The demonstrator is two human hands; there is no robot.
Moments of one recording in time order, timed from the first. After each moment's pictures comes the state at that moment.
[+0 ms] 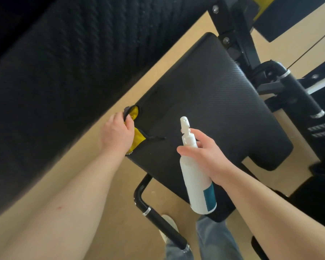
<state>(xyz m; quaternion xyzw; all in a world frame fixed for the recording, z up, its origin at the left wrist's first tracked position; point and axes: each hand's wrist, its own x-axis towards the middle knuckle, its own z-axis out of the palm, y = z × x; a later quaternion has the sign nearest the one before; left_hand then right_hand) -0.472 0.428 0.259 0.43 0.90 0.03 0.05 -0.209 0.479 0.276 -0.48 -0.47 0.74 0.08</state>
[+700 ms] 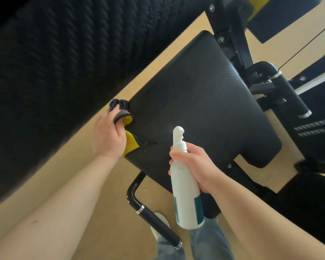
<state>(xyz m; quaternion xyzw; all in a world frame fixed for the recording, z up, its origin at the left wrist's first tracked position) -0.473 0.404 0.251 0.47 0.85 0.22 0.05 -0.214 0.450 0.267 -0.49 -0.36 0.80 0.07</state>
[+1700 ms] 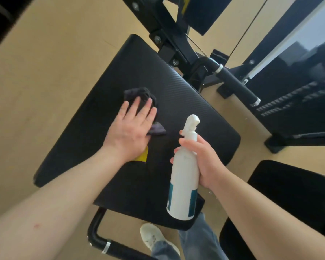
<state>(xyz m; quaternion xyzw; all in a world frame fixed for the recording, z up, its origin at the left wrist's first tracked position) -0.352 0.544 0.216 0.83 0.55 -0.10 -0.03 -0.118 0.524 0.244 -0.54 -0.16 0.79 0.23</state>
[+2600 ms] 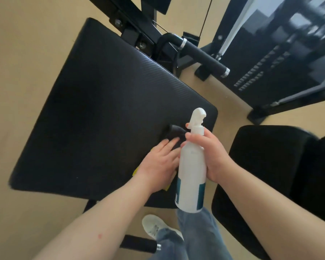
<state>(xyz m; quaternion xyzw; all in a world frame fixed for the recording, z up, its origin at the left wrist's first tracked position) -0.230 0.436 0.155 0.91 0.37 -0.14 0.11 -0.053 0.467 0.236 -0.59 -0.16 0.74 0.30</state>
